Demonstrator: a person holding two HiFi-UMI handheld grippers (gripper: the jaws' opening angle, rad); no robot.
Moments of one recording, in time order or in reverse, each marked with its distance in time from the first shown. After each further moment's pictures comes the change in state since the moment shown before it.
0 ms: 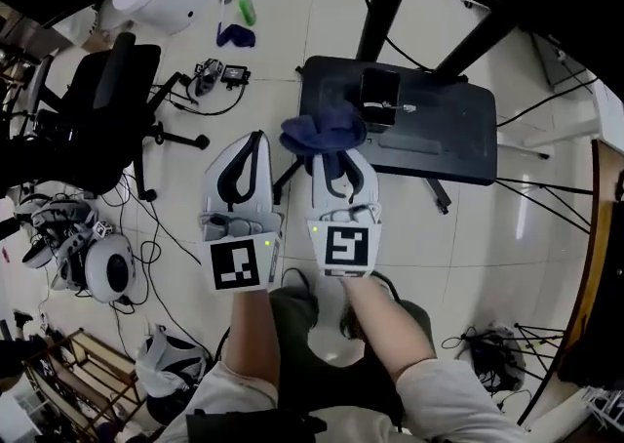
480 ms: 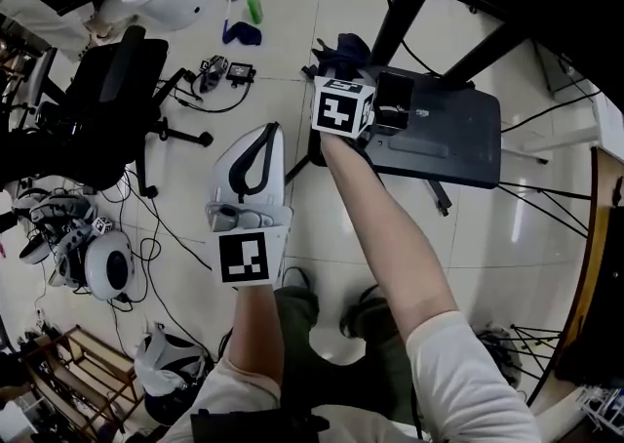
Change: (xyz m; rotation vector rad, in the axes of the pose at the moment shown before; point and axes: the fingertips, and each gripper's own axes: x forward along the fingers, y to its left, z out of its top) left arm -0.003 0.016 0.004 -0.024 0.090 -0.038; right arm 0.181 -0.058 -0.026 0.150 0.302 -0.182
